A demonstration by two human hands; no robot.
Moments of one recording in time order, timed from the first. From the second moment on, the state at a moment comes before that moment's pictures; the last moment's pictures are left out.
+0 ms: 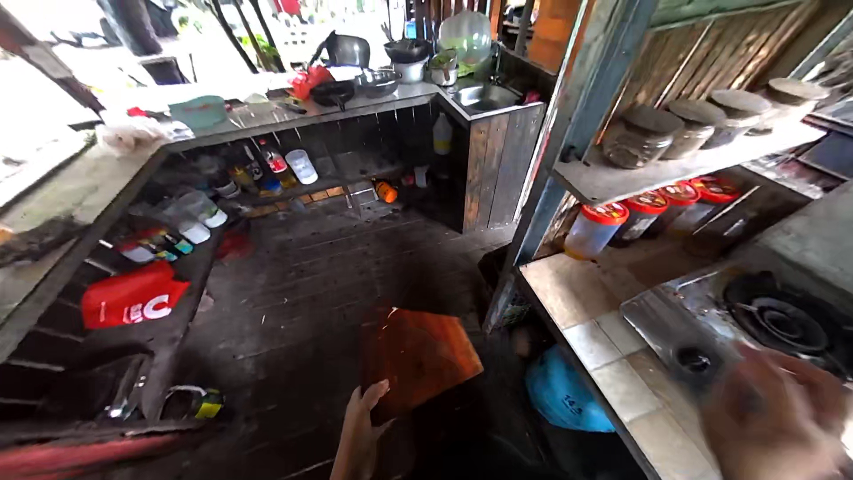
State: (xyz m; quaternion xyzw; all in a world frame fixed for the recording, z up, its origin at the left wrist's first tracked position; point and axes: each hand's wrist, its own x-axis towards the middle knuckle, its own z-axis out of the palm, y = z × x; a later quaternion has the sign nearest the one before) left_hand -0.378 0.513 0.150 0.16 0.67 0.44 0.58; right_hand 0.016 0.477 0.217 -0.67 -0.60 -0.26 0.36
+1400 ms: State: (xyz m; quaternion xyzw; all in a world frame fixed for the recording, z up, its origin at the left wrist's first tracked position) left_hand -0.837 1.284 0.127 0.07 0.67 0.58 0.46; right_hand -0.508 1.459 0.170 -0.64 -0.66 0.39 -0.13
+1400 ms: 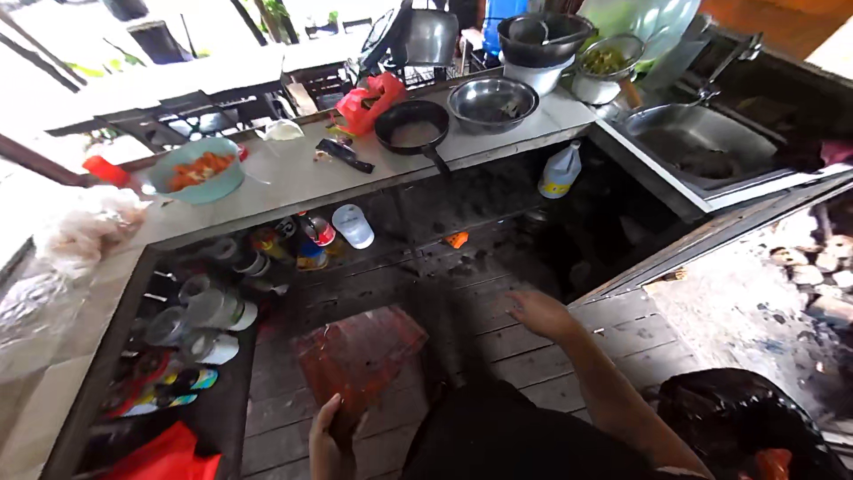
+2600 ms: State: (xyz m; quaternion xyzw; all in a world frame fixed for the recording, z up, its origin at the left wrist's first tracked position) left_hand -0.628 2.122 0.177 0.45 0.65 0.22 0.57; right_hand -0.369 1.874 0.114 -0.77 -0.45 0.42 0.13
